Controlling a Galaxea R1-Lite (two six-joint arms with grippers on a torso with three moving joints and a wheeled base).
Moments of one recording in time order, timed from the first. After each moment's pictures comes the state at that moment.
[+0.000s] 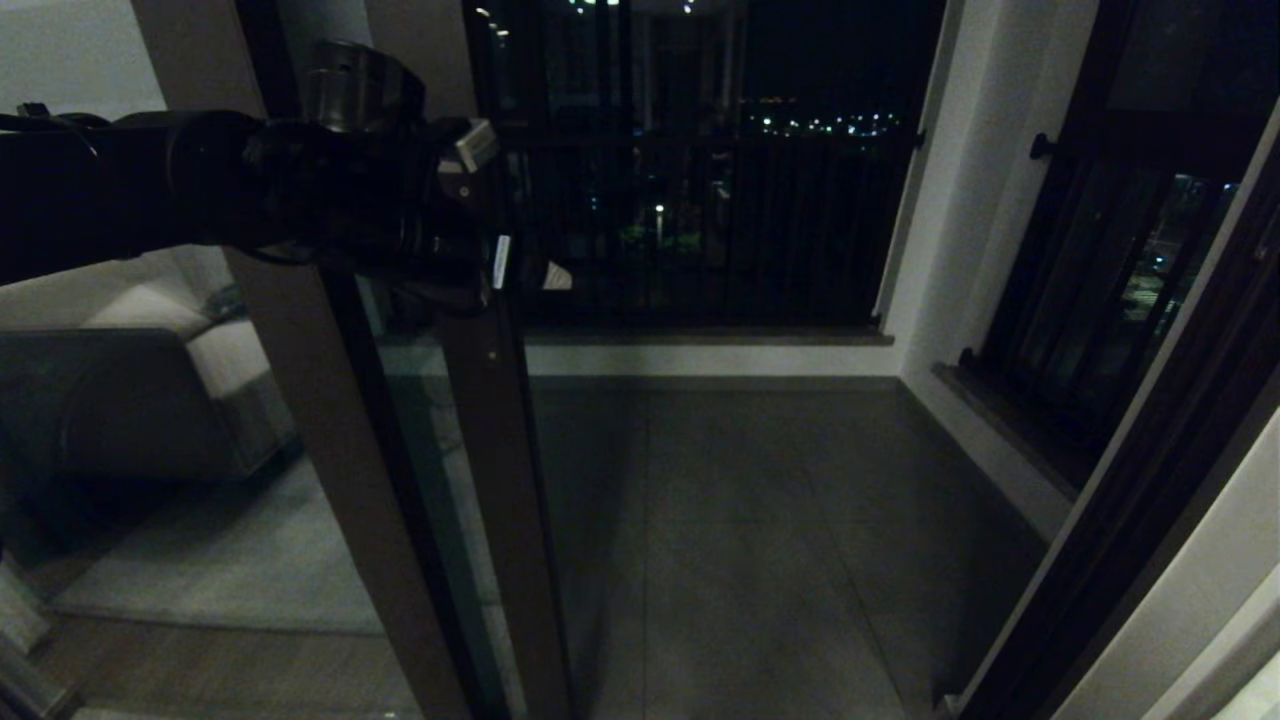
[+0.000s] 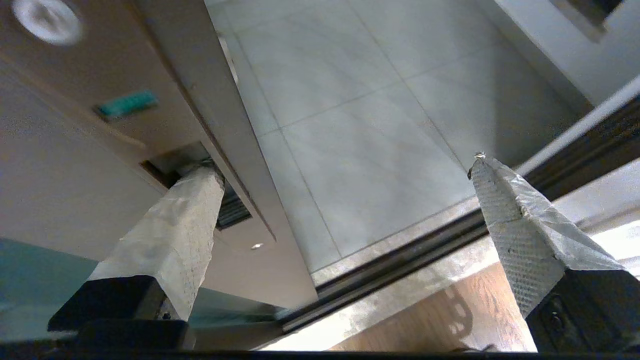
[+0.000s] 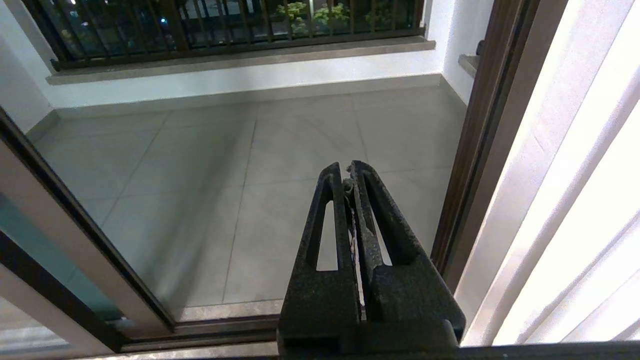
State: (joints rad) left arm -0.35 1.99 -1.95 0.40 -0.15 0.07; right arm 0.00 0.00 -0.02 0.05 -0.03 0.04
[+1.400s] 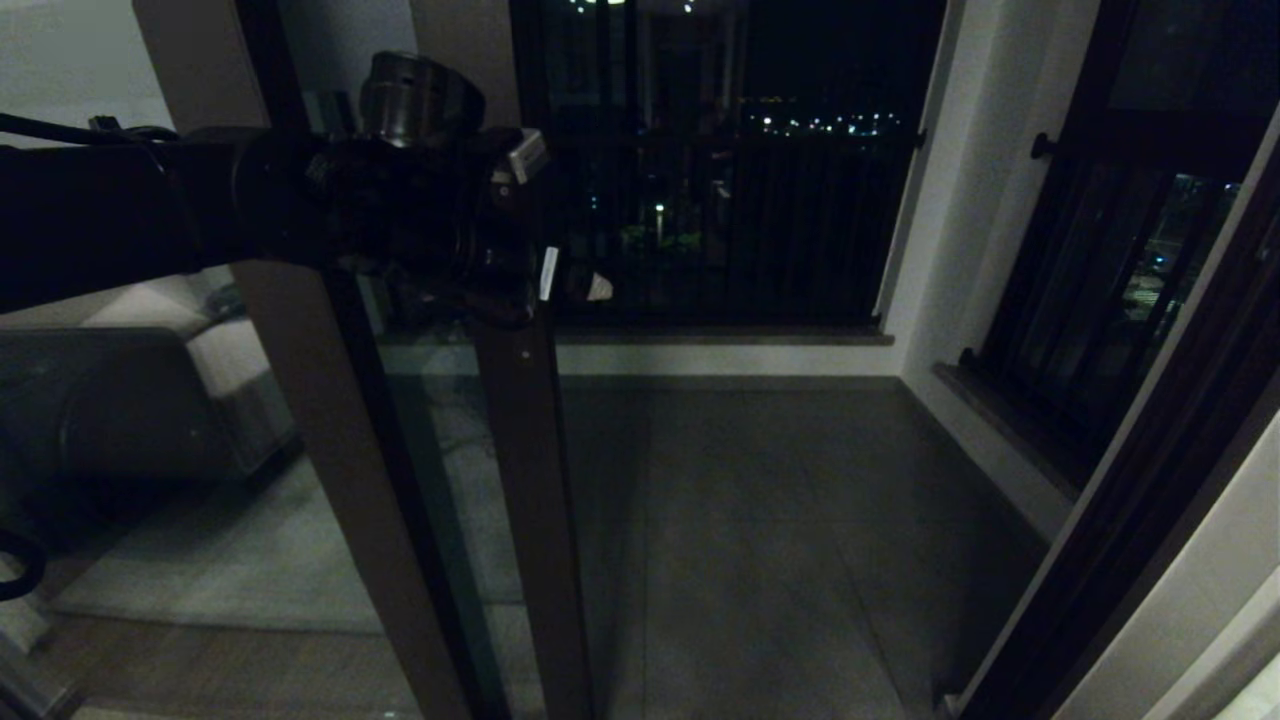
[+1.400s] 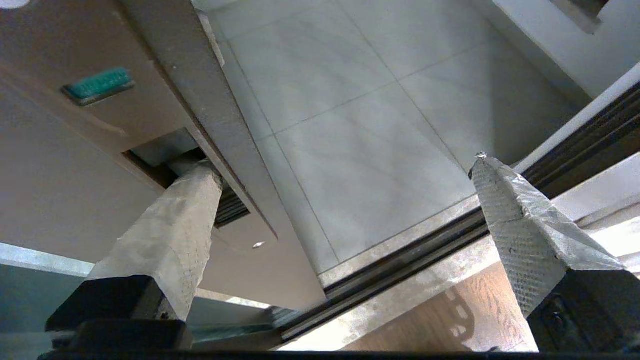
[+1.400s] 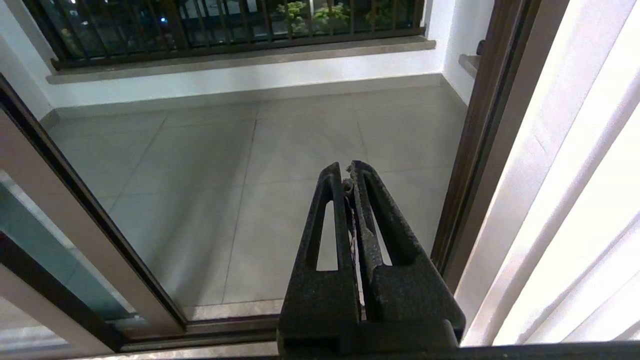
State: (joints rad) left arm -0.46 2.01 -1.95 0.36 -0.08 0.07; right arm 0.00 0.00 -0.02 0.05 -0.03 0.04
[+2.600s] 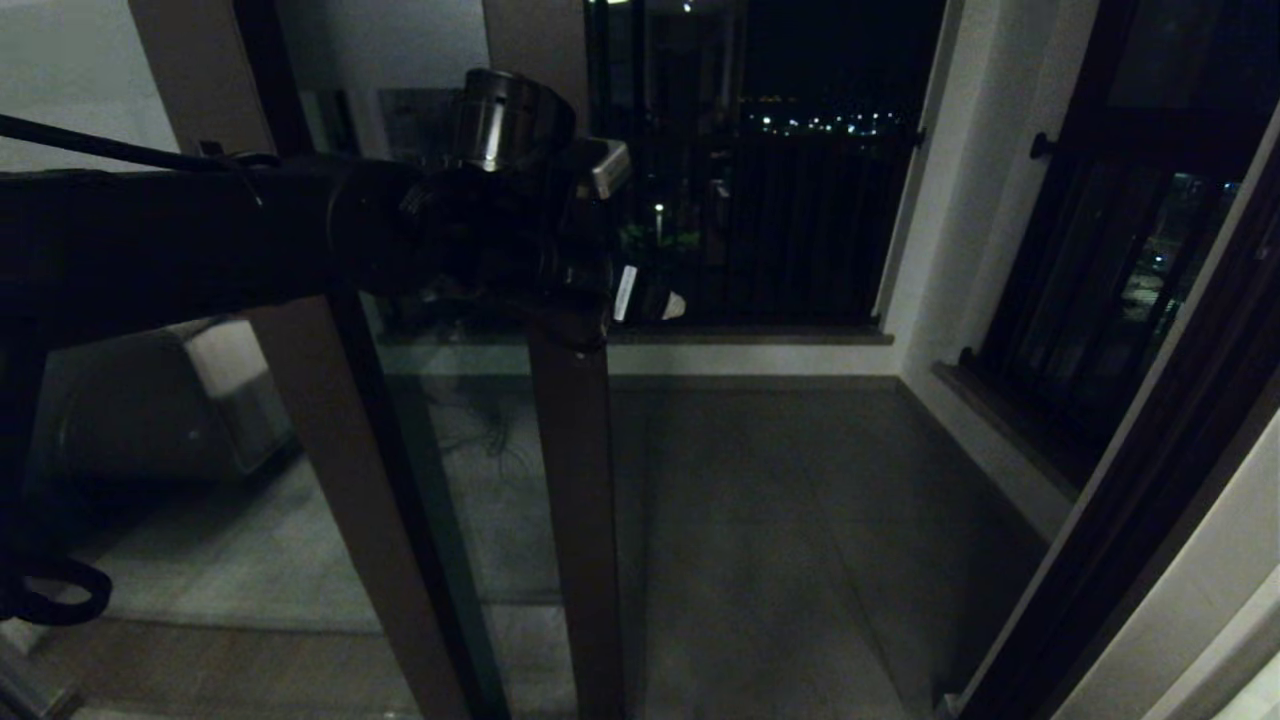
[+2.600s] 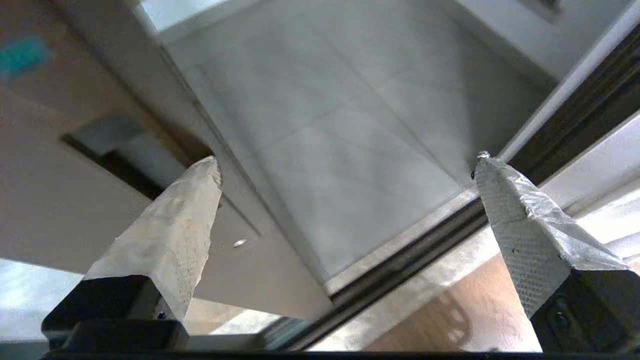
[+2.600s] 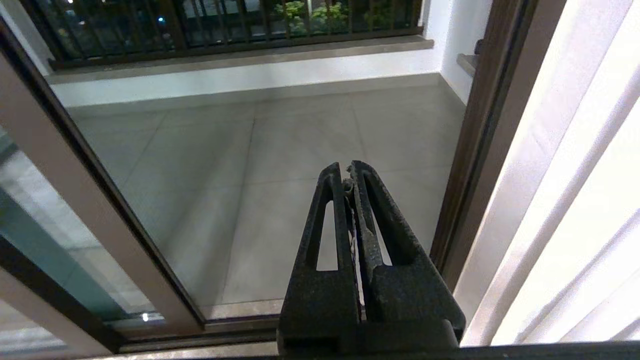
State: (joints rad) left arm -0.56 2.05 -1.96 0.30 -0.01 0.08; right arm 0.00 0.00 -0.02 0.05 -0.03 0.04
